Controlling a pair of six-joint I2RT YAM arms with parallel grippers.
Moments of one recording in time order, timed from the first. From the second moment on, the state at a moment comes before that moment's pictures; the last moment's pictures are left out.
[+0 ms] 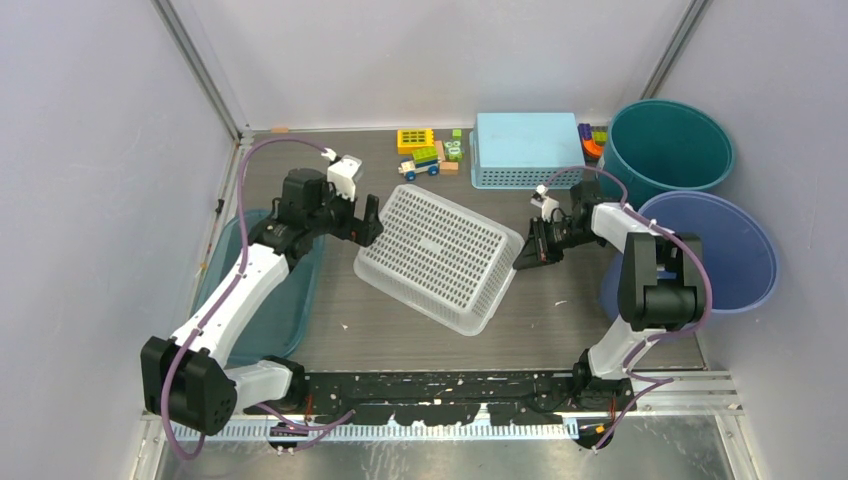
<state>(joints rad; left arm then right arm) -0.33 1.19 1.00 -0.38 0.27 0.02 -0.03 1.69 1.01 -0.71 -0.83 -0.18</state>
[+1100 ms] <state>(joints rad) -0.33 1.19 0.99 -0.37 0.27 0.02 -0.03 1.75 1.01 -0.69 -0.73 -0.13</state>
